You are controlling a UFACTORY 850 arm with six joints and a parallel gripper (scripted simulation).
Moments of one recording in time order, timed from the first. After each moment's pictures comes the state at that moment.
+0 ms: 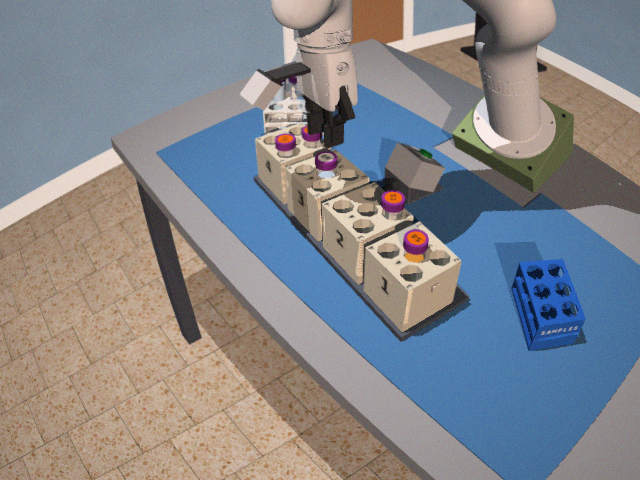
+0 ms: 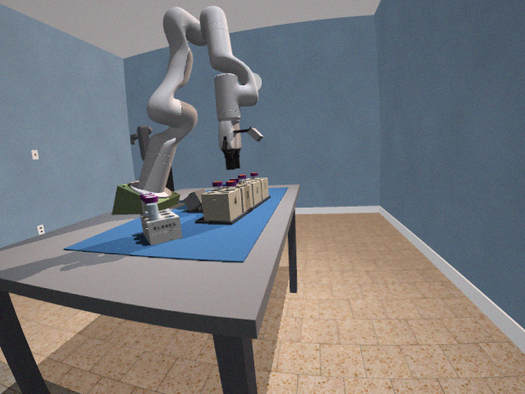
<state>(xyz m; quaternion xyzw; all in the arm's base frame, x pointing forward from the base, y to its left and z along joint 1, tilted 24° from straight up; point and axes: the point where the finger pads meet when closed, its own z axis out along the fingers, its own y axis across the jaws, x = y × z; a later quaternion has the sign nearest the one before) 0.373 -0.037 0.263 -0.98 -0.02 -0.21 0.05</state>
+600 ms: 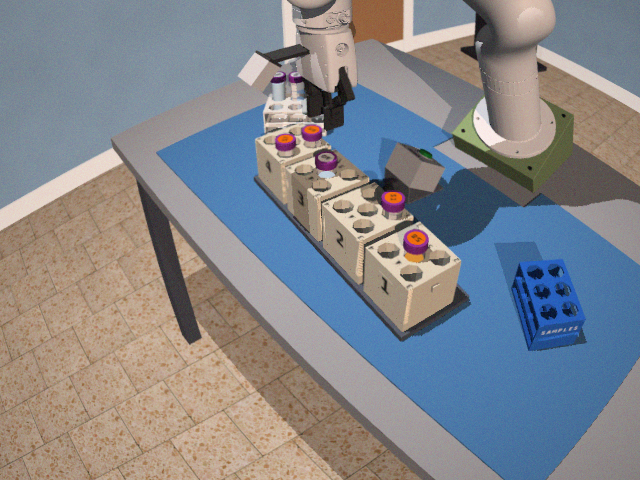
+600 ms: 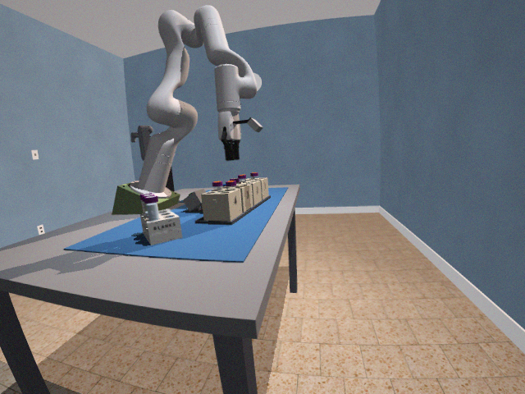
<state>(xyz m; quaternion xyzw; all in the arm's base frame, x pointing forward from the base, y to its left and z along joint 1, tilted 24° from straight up) 0.360 -0.039 0.293 -0.98 -0.02 -0.20 0.05</state>
